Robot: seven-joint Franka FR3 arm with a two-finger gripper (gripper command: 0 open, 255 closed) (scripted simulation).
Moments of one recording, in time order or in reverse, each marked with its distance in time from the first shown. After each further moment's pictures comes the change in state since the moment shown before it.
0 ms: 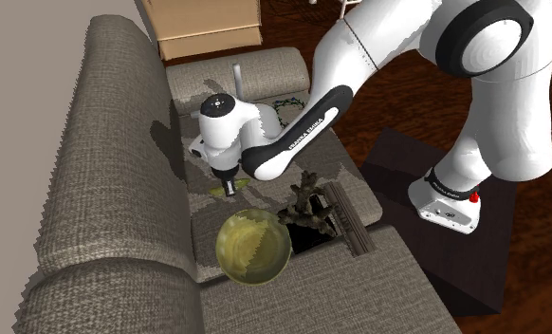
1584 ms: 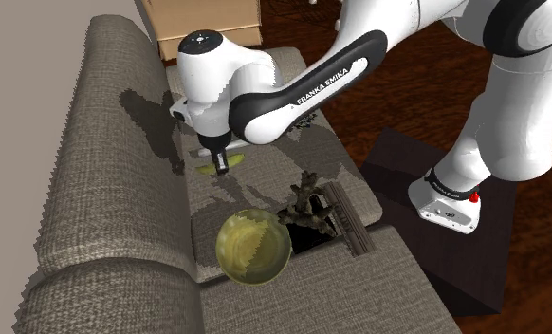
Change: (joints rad) arm -0.029 -0.169 0.049 0.076 0.075 -0.239 -0.048
